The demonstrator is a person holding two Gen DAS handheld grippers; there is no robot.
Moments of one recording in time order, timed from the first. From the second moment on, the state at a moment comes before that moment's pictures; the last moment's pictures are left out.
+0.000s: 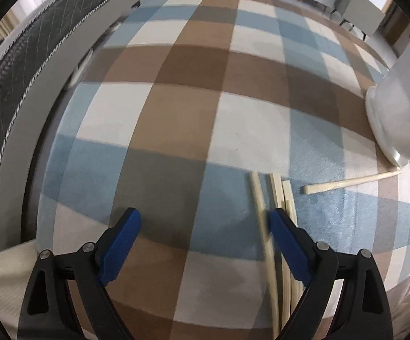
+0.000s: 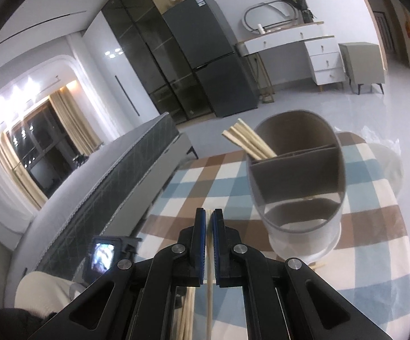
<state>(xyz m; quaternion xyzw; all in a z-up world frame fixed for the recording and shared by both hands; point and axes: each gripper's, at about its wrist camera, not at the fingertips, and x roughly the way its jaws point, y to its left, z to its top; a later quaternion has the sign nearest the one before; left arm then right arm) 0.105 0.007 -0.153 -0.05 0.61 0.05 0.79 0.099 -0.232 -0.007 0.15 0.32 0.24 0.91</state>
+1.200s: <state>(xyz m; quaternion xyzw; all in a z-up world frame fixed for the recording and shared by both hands) 0.051 0.018 -0.030 -0.15 0.43 -0.02 0.89 0.030 -0.225 0.014 0.08 0.25 0.21 0.94</state>
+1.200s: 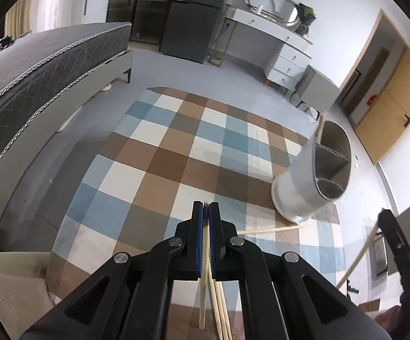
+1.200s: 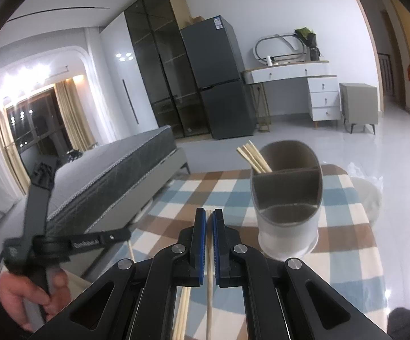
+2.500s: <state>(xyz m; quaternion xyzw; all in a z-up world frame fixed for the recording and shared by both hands) 0.070 -0.038 0.057 -0.12 0.42 -0.17 0.88 0.052 -0.264 0.050 0.10 0.23 0.15 0.96</state>
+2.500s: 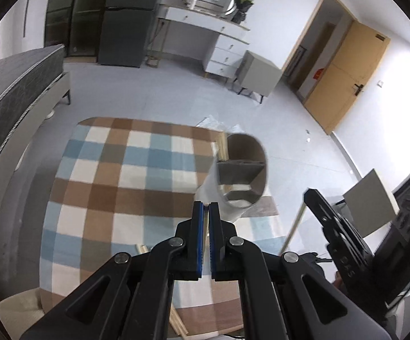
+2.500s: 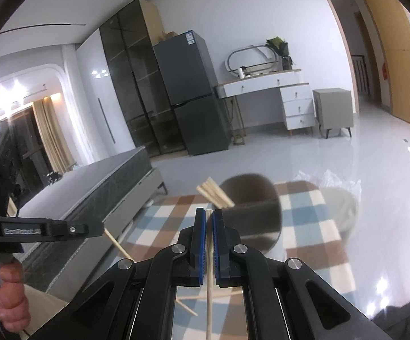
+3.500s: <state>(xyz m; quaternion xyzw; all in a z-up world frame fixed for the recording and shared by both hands) 0.196 -0.039 0.102 -0.27 0.38 -0.23 0.85 0.183 -0.234 0.128 -0.06 0.08 0.23 0.97</state>
